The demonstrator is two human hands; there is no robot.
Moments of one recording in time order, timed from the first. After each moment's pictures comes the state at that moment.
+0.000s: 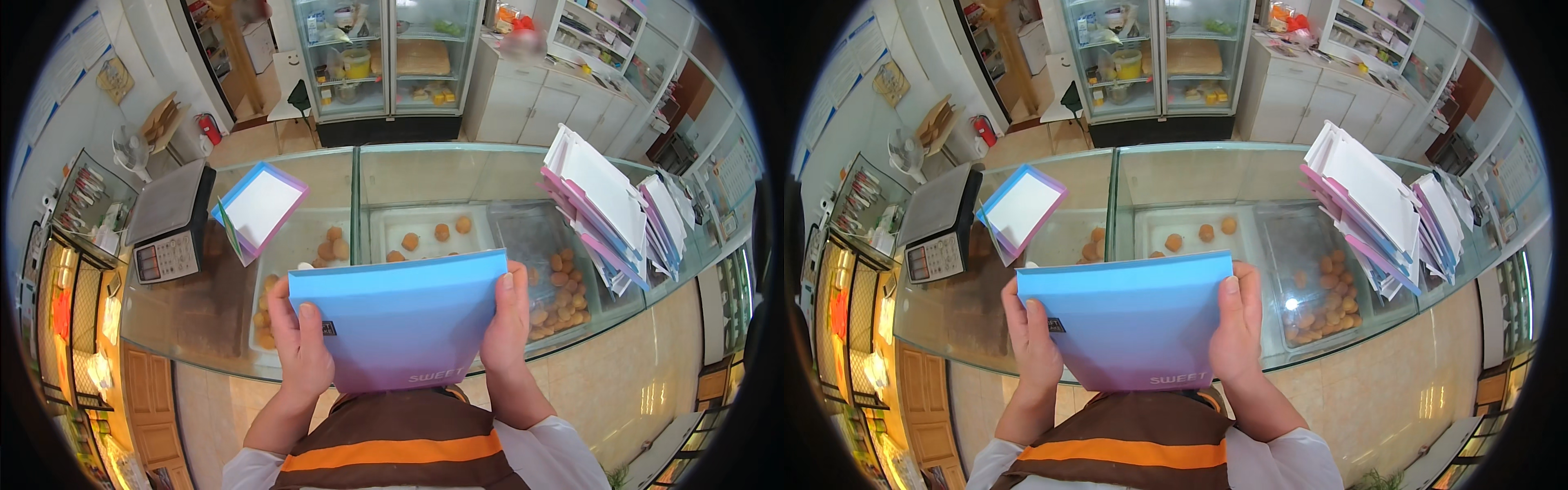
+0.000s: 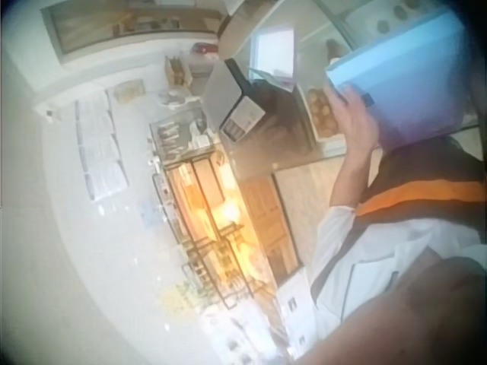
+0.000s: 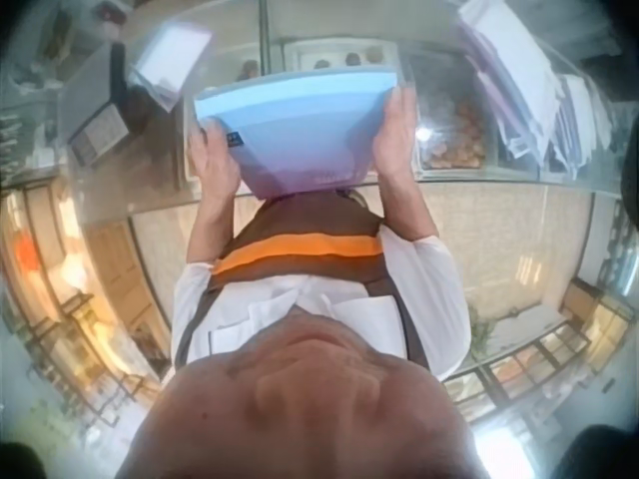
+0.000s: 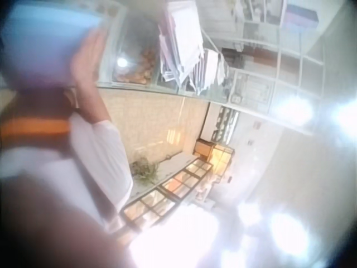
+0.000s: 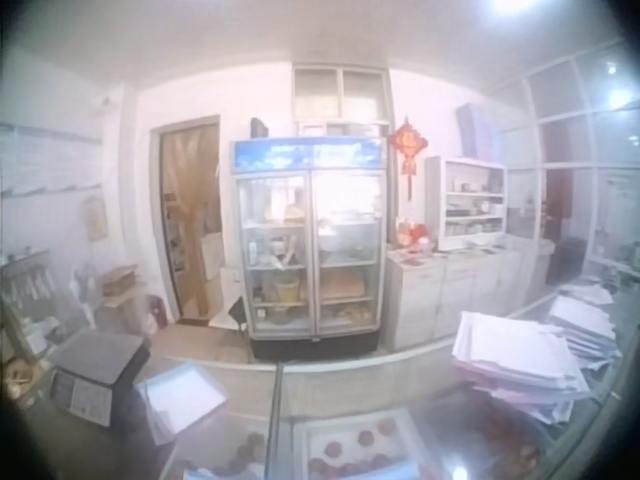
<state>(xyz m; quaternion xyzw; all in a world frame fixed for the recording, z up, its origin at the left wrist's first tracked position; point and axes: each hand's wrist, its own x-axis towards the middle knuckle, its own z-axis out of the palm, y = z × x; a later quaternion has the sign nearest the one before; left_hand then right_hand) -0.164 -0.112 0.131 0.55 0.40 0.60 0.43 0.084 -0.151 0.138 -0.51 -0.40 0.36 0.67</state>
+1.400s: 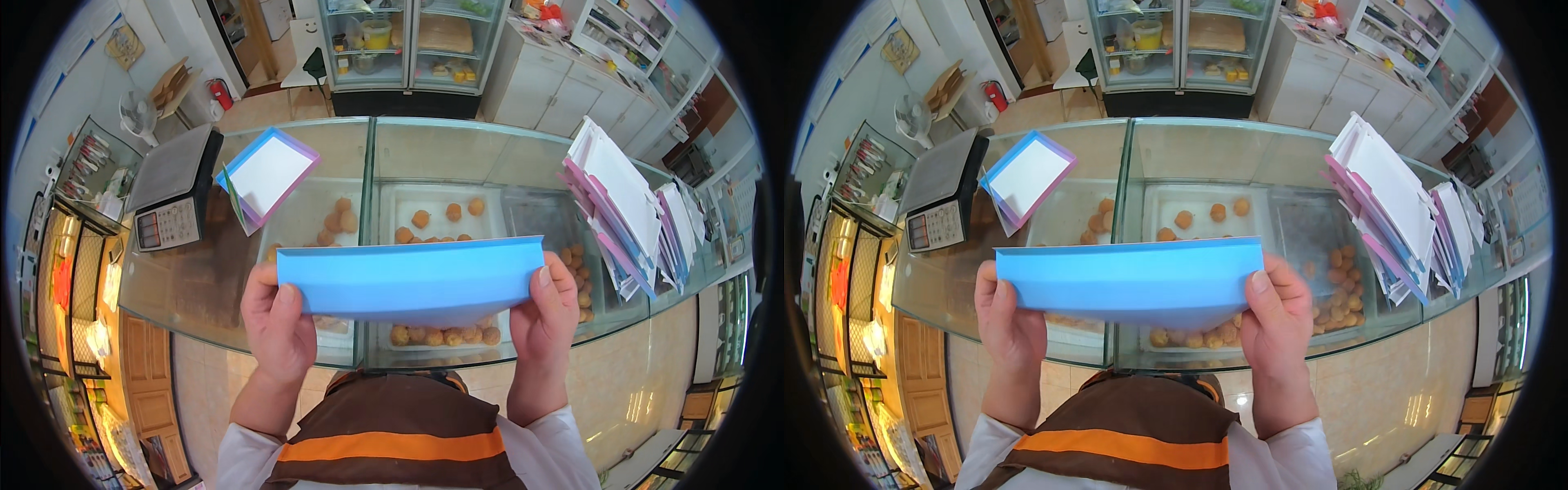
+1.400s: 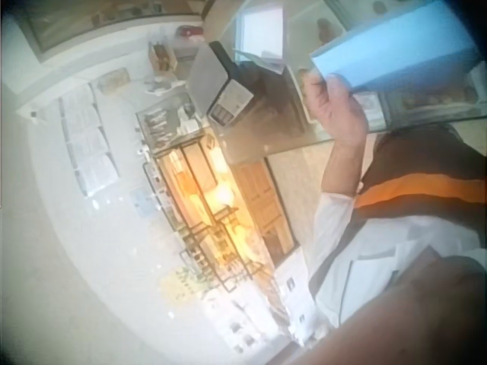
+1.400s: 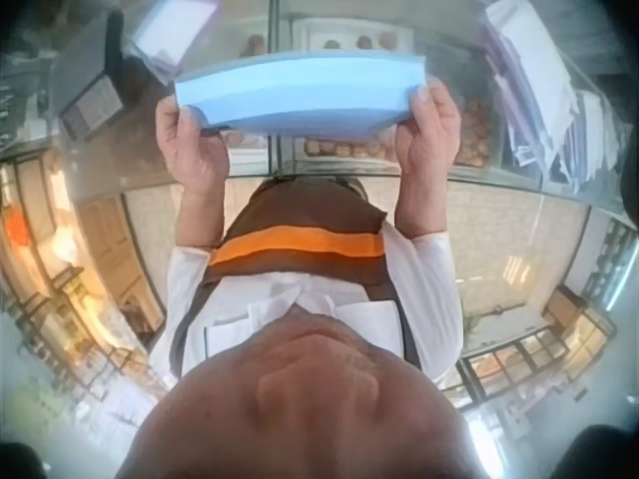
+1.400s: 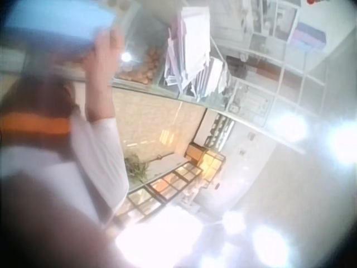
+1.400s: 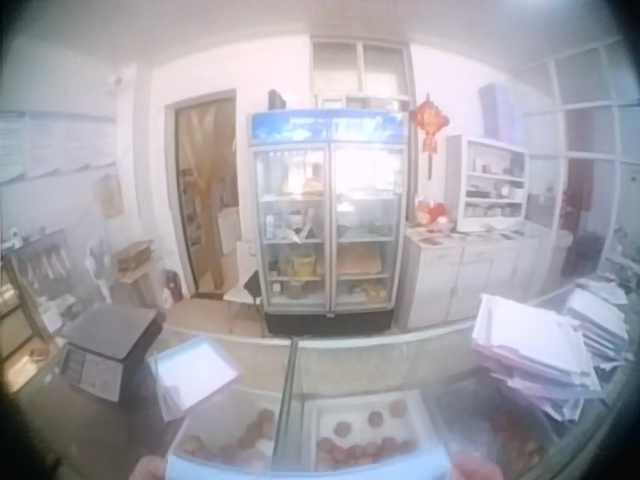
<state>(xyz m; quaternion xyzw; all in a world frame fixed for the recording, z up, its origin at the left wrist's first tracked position) -0.176 -0.103 0.150 0.47 0.28 0.65 0.53 0.105 -0.146 0.162 -0.37 -0.37 0.47 0.71</state>
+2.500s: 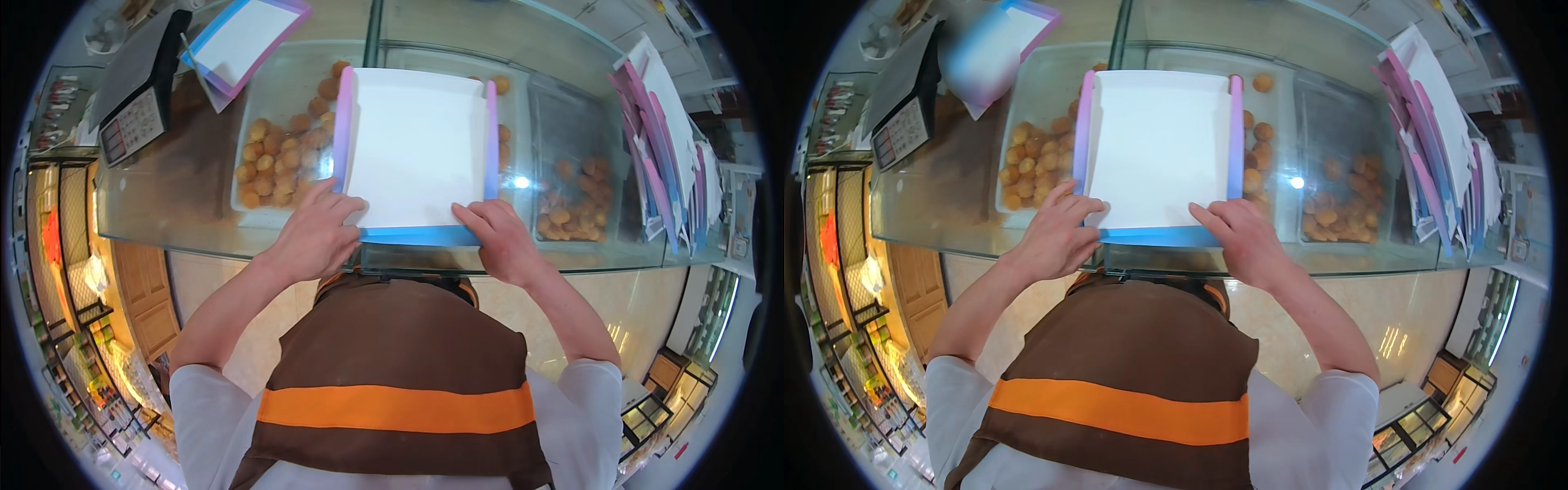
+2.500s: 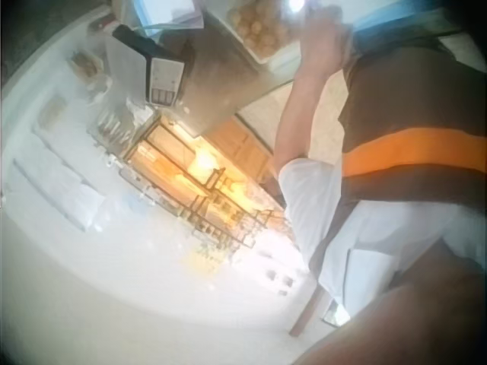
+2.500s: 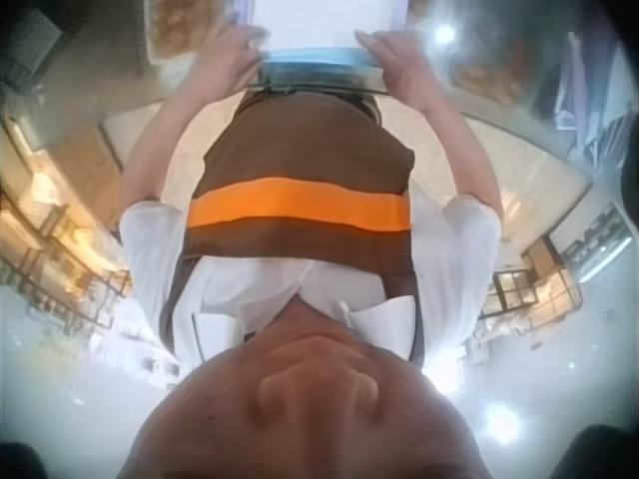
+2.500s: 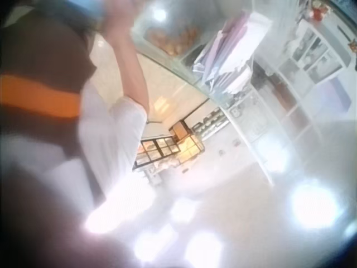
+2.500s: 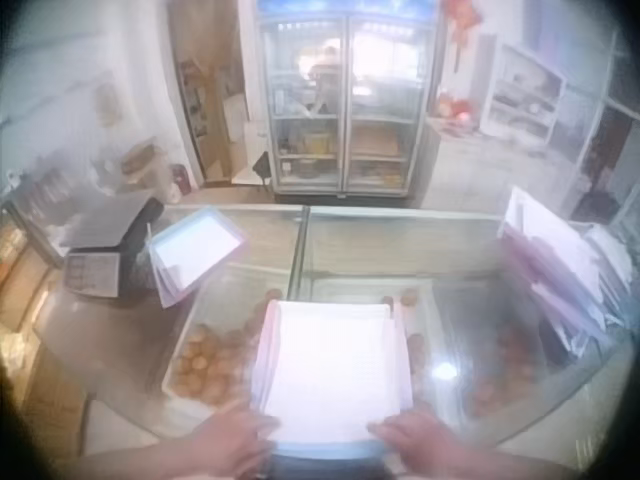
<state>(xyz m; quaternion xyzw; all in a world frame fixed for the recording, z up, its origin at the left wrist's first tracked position) -0.215 -0.101 0.013 0.92 0.28 0.08 0.25 0.146 -0.172 0.000 -0.49 -0.83 0.22 0.14</state>
